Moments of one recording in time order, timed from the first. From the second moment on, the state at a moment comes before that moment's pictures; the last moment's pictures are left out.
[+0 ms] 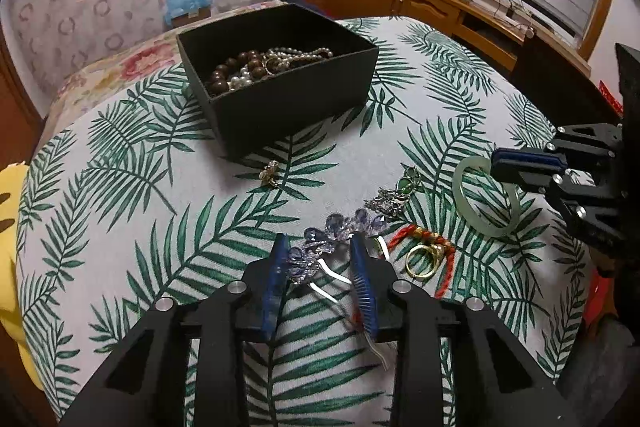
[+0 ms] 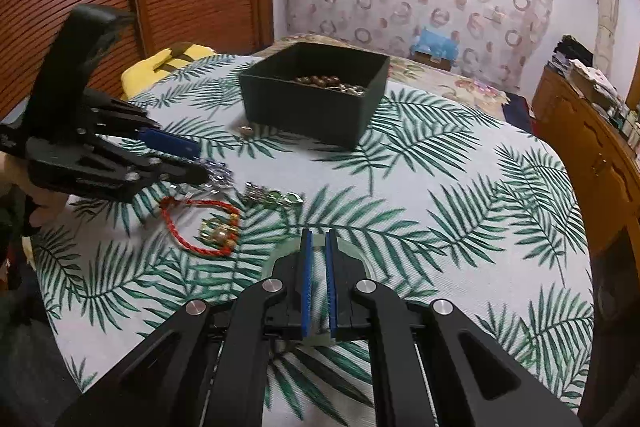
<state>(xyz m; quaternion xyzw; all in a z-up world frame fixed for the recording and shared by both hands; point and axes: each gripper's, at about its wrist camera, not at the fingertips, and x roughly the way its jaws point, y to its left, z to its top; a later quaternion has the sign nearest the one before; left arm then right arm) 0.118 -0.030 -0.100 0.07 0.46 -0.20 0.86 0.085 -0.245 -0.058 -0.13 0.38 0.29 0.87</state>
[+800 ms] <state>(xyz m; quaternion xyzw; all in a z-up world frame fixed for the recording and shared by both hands) 0.109 -0.014 -0.098 0.03 0.42 -0.15 0.89 0.095 -0.199 -0.080 -0.12 0.42 0.35 0.83</state>
